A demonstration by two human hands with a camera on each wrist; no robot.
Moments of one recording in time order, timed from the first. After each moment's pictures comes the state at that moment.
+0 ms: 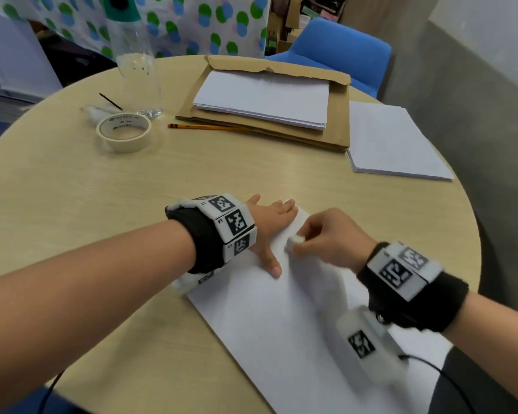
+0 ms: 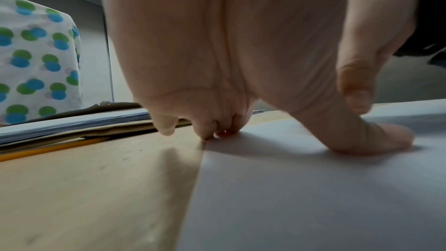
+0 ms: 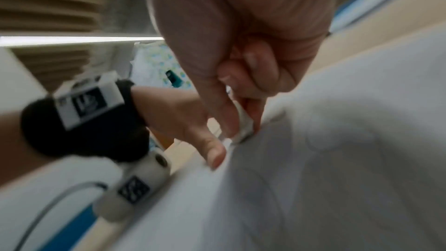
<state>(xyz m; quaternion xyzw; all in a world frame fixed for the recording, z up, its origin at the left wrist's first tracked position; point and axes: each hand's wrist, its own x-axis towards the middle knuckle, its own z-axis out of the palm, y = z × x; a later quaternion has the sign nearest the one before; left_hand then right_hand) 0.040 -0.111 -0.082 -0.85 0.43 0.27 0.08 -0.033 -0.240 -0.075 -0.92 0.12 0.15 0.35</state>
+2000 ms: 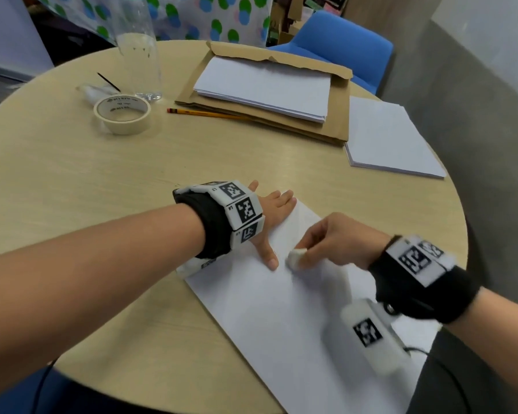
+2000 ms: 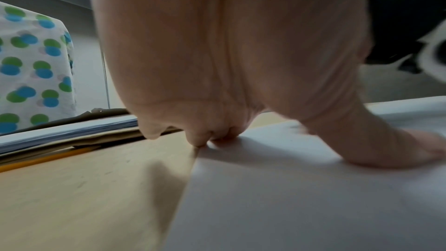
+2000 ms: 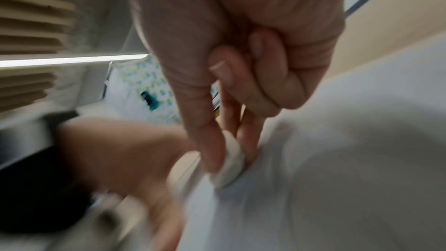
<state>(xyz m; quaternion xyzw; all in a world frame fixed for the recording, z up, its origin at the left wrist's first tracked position) 0.035 -0.112 -0.081 -0.85 0.42 0.28 0.11 -0.045 -0.250 -0.064 -0.88 0.12 0.28 0.36</state>
